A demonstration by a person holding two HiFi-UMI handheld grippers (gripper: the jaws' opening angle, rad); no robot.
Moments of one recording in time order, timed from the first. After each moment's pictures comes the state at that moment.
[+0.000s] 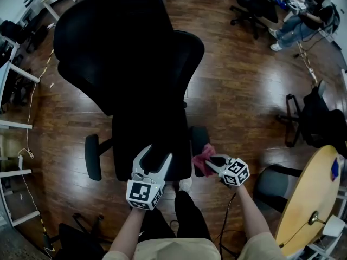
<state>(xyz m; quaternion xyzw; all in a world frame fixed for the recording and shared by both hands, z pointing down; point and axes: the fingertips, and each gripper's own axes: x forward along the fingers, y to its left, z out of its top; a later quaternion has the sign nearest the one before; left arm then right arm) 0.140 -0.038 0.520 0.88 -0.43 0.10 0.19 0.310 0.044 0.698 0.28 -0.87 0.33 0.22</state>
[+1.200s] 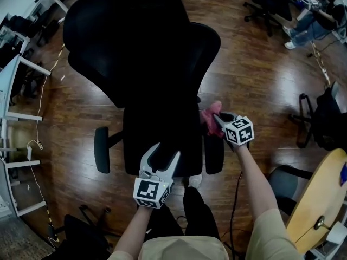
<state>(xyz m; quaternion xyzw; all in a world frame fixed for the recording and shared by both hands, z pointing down) 0.129 -0.029 0.528 0.87 -0.45 0.12 0.19 0.320 -0.142 0.692 0.40 -0.84 0.27 0.25</state>
